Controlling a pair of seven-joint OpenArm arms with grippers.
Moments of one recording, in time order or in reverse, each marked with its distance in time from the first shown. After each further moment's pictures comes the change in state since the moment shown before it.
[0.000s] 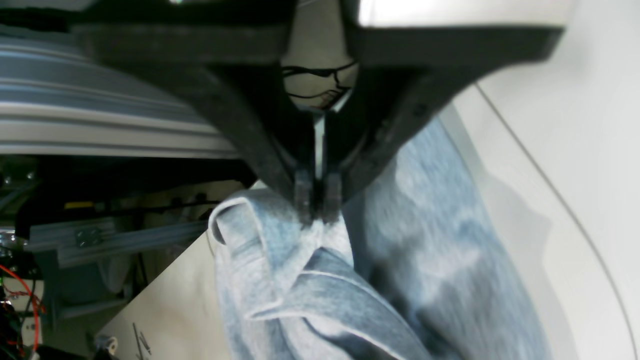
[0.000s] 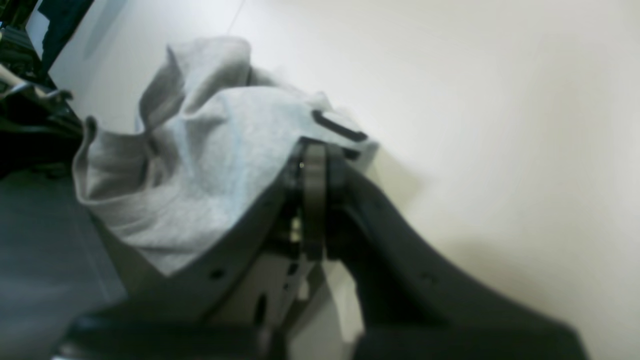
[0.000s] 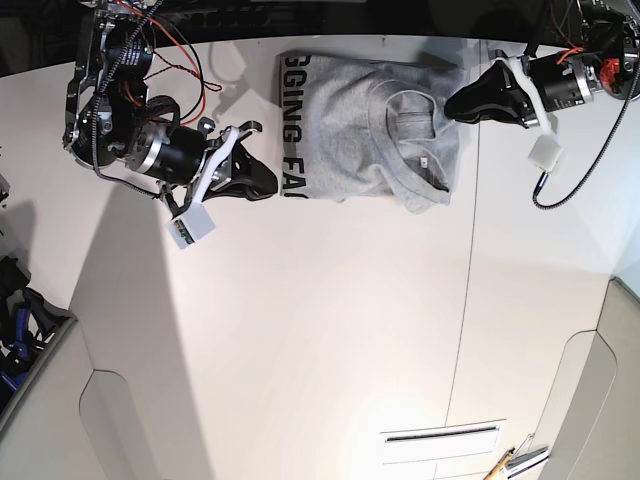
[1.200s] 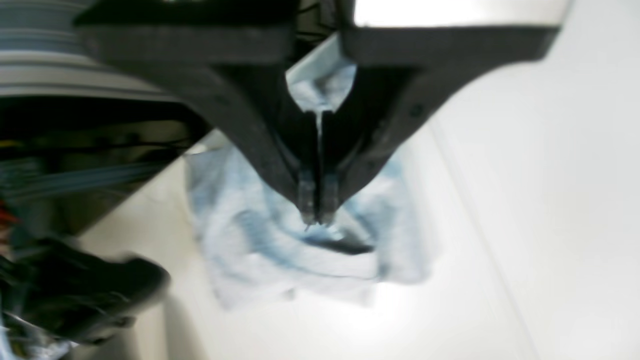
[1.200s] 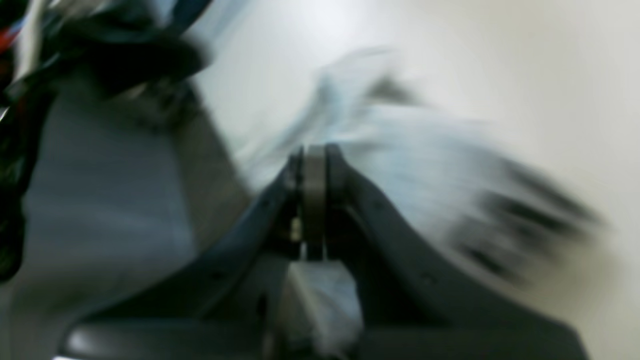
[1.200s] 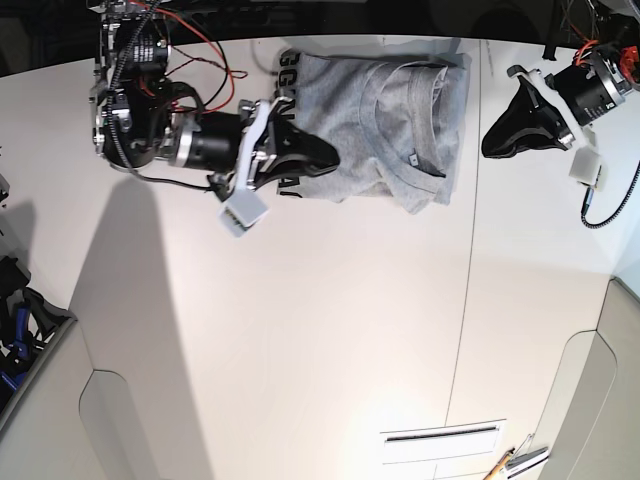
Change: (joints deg) left arm -0.7 3.8 -9.2 8.4 7.8 0.0 -6.8; right arm 0.3 0.3 -12.0 0.0 13.2 2.7 -3.8
